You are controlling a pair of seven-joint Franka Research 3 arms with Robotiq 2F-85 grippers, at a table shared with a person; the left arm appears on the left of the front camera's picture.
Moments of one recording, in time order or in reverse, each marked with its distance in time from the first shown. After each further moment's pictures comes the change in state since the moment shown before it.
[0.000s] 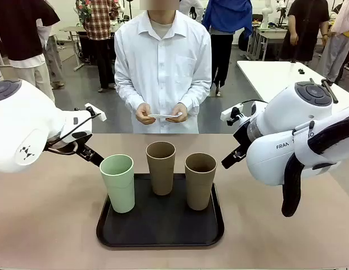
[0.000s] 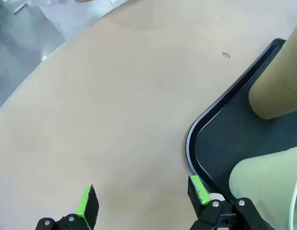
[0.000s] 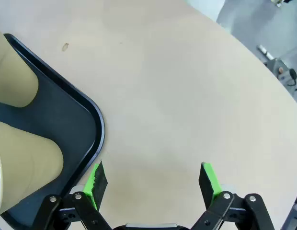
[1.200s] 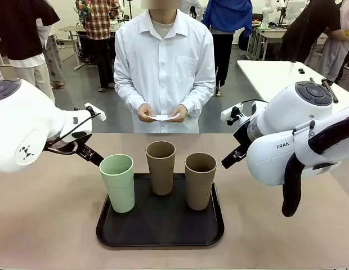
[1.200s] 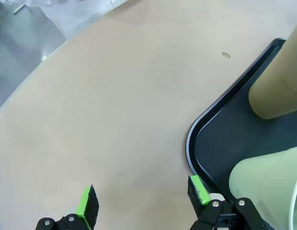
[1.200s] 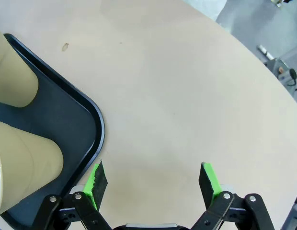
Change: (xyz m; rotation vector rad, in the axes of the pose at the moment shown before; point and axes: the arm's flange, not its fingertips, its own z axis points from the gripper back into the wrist) left arm 0.000 0.000 0.000 0.000 0.000 0.000; right arm 0.000 0.000 0.000 0.000 0.000 0.000
